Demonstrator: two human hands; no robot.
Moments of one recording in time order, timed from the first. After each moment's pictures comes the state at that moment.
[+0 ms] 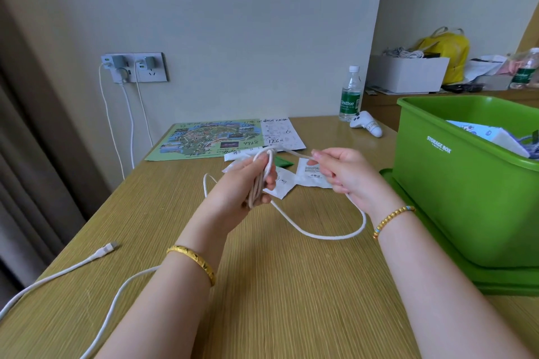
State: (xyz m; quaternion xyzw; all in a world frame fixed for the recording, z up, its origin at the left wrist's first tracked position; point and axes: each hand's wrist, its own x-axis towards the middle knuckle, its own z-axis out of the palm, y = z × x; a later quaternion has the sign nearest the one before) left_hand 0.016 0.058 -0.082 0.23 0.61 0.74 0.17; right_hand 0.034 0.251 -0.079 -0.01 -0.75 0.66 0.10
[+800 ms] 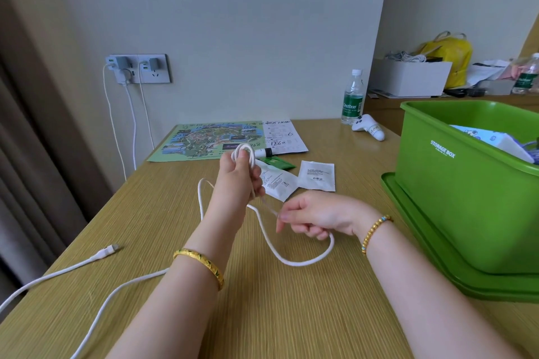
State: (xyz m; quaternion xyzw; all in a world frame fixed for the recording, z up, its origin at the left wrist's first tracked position) left_hand 0.008 0.066 -0.086 0.06 0.62 0.78 -0.05; right_hand 0.046 0.217 -0.091 0.11 -0.85 0.46 -0.23
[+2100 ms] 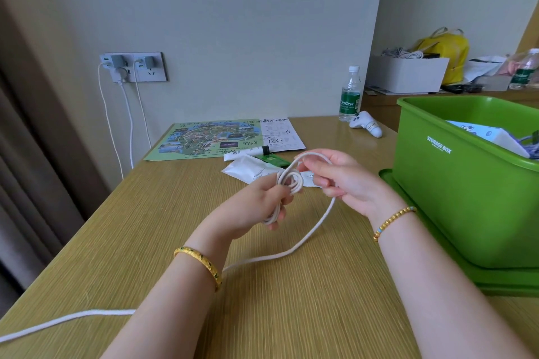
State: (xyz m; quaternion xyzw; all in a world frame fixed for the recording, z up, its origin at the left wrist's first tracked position) left_hand 0.030 0.068 -0.089 0.29 0.75 0.57 0.17; right_hand 0.037 0.249 -0.079 0.08 -0.70 0.71 0.01
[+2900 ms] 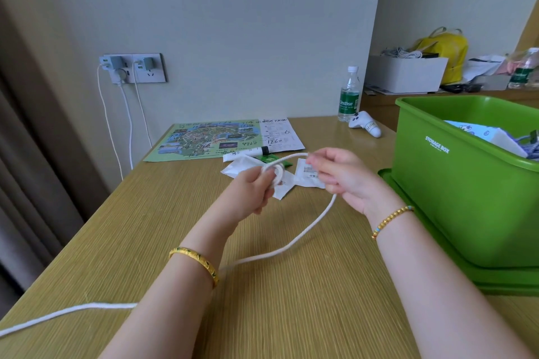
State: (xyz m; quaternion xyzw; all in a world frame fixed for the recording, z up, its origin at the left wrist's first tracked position) left_hand 0.016 0.065 -0.090 0.20 0.79 0.57 0.06; right_hand 0.034 0.250 -0.078 0.02 -0.71 0.70 0.05
